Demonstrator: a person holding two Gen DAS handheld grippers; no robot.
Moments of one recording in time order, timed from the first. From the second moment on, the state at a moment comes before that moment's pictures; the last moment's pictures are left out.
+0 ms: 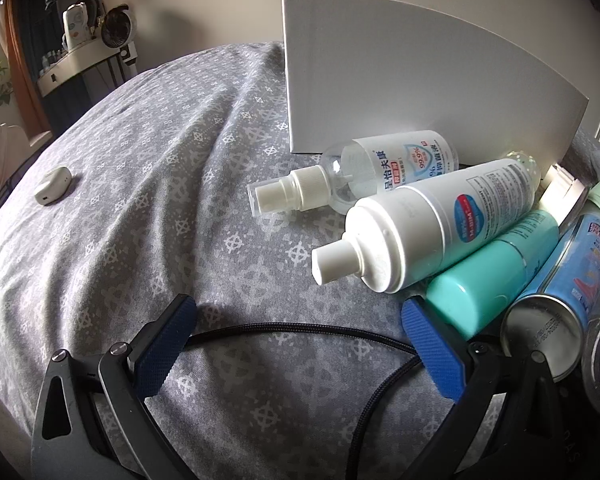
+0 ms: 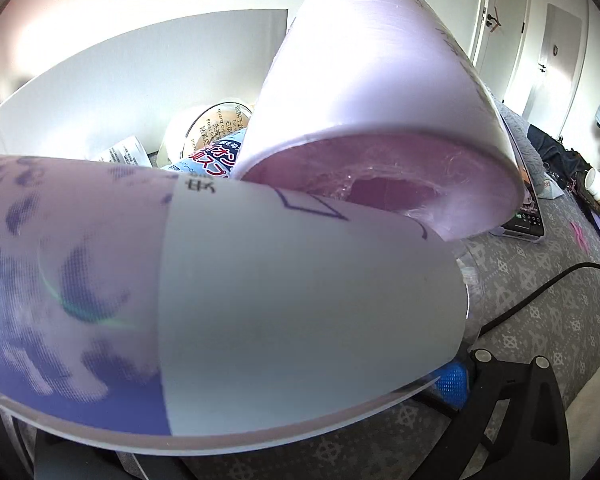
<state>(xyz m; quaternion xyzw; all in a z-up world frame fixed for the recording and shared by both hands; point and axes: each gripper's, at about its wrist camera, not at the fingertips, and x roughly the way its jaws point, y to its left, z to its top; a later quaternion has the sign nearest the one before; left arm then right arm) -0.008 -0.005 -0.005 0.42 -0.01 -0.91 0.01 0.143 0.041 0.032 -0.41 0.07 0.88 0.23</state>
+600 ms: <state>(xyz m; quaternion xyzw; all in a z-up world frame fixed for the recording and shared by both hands) -0.007 -0.005 -0.005 0.43 -0.01 -0.91 0.01 0.130 0.044 0.033 -0.41 0.07 0.88 0.23</state>
